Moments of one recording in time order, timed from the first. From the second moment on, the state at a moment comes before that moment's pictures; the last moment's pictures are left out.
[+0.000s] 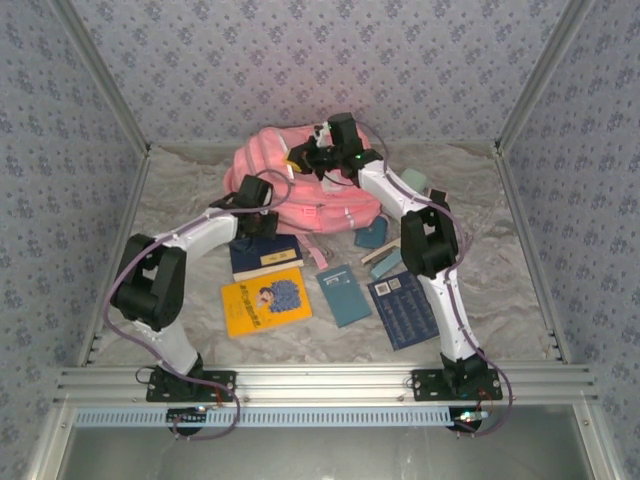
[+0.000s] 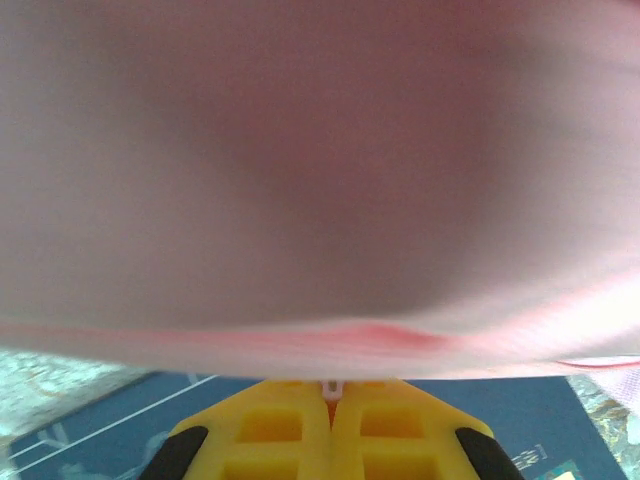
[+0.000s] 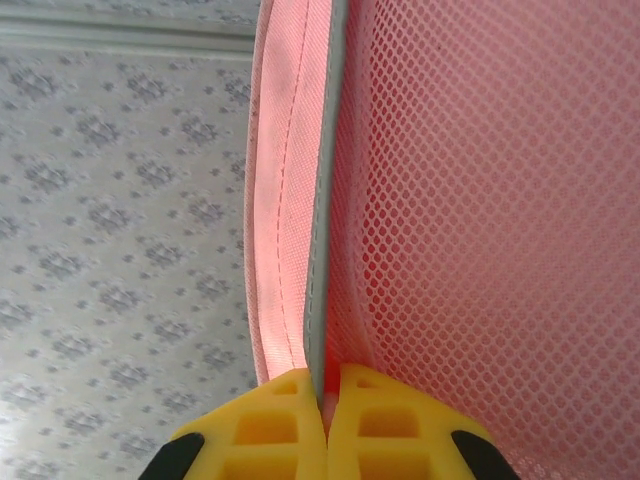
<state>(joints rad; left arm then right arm) -0.40 1.73 1.15 -0.44 -0.07 -0.24 0.47 2.39 2.18 -0.26 -0.72 1.09</state>
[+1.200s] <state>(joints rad) -0.12 1.48 1.06 -0.46 0.14 -0.43 0.49 2.23 2.22 -0.91 -0.53 0.40</state>
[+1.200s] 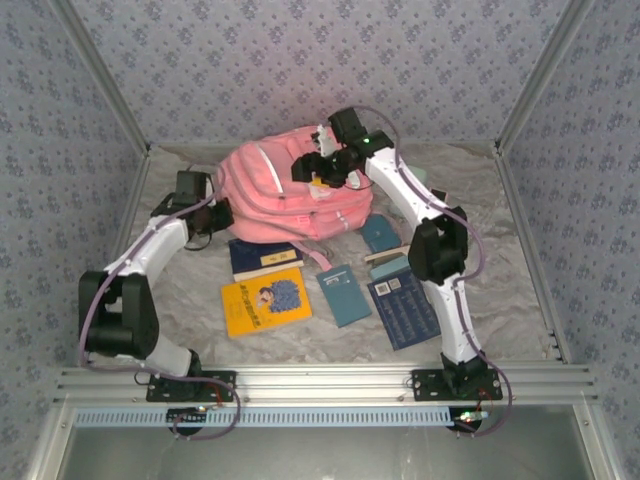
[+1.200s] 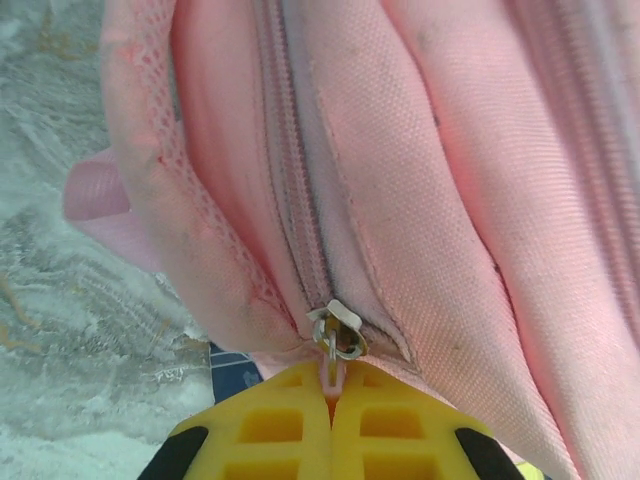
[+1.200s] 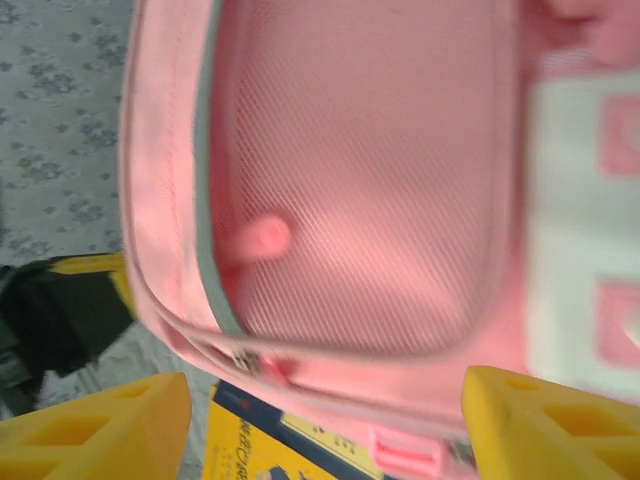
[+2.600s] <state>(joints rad) -0.57 1.31 0.96 -0.43 0.28 -0.60 0.44 1.70 1.46 -0.69 -0.23 0.66</state>
